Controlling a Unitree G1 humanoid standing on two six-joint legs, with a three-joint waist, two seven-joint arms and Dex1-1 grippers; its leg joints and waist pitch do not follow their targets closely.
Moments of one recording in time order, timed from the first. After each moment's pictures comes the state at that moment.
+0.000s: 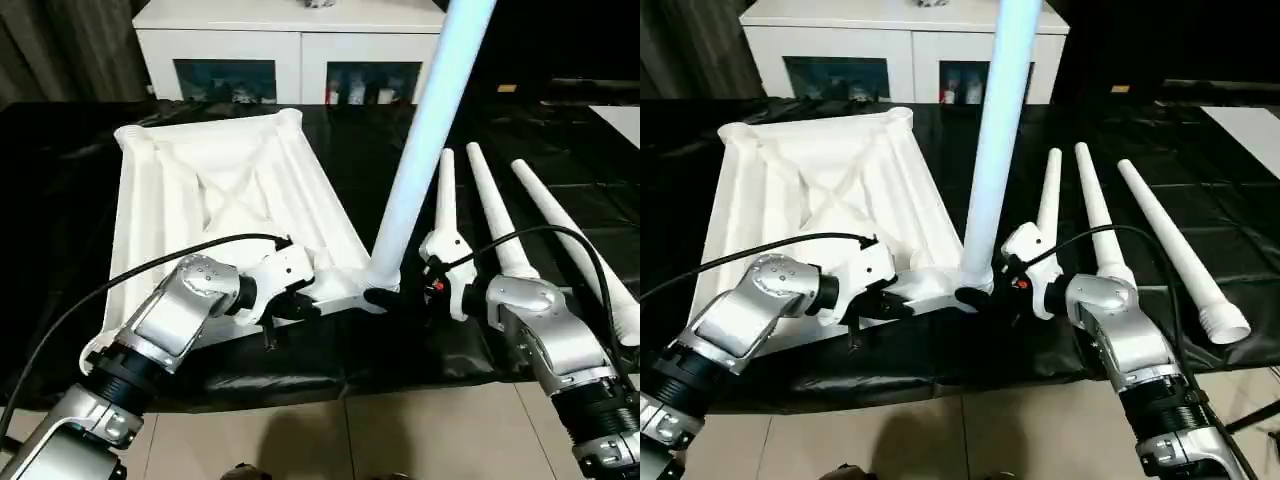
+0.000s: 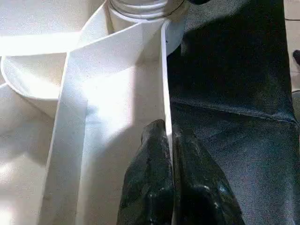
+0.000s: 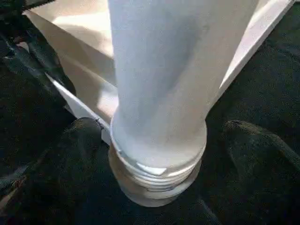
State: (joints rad) left arm -0.54 0.46 -0.41 0.23 0.00 0.45 -1.06; right arm -0.40 -0.43 0.18 0.28 0.19 0.27 0.88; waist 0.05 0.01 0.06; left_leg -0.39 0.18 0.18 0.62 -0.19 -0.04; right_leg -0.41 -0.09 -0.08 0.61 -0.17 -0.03
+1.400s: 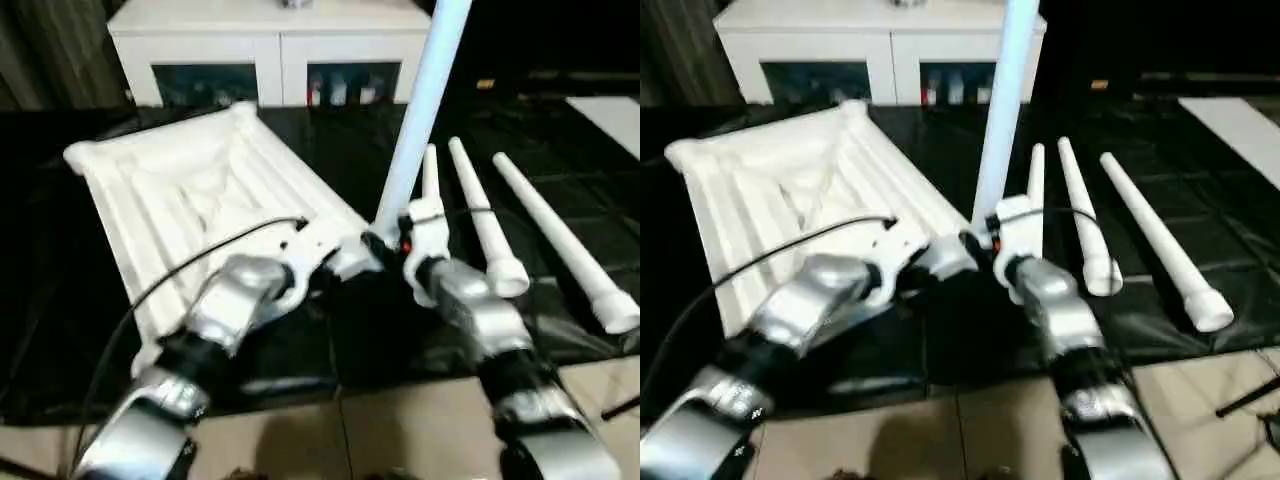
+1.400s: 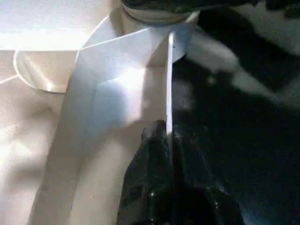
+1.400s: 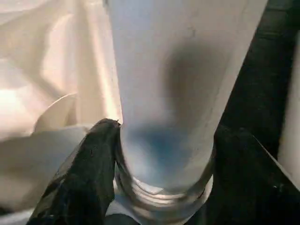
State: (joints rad) left arm -0.69 0.12 -0.30 0.53 0.04 0.55 -0.58; right arm -0.64 -0.06 0.00 0.71 0.12 0.19 0.17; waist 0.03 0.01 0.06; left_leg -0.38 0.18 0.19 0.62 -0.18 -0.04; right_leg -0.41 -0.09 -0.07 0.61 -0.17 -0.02
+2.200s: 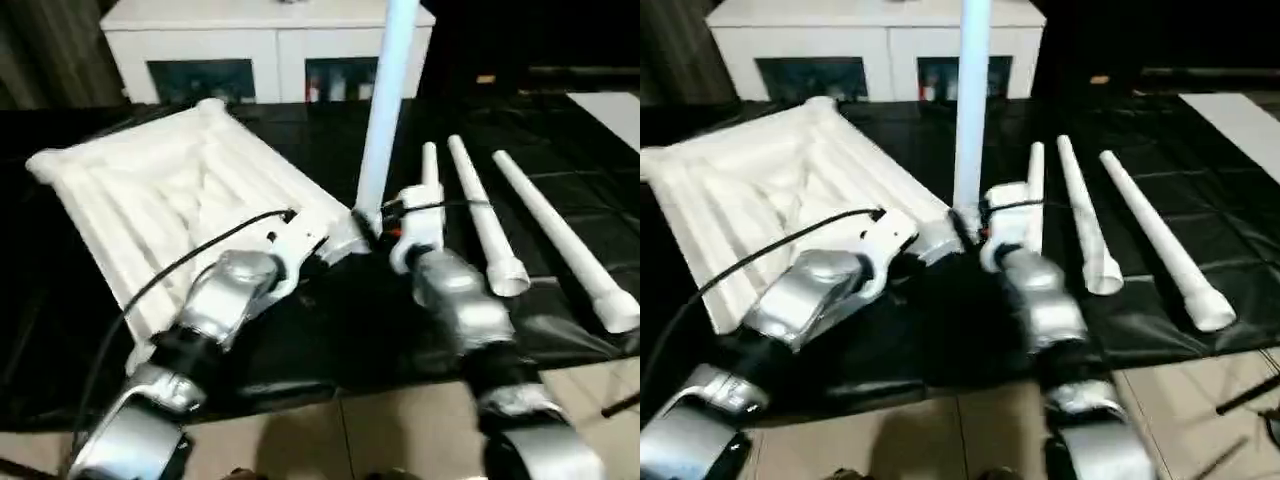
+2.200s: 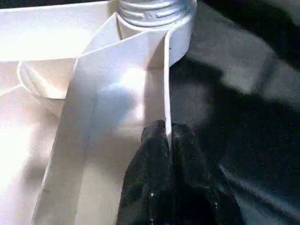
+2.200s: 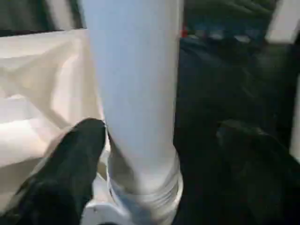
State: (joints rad) left arm -0.63 0.24 -0.30 0.46 0.05 0.47 -0.66; right arm -0.58 -0.10 0.00 0.53 0.14 0.14 0.30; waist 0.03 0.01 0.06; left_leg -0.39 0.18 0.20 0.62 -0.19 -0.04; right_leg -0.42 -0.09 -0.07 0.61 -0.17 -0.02
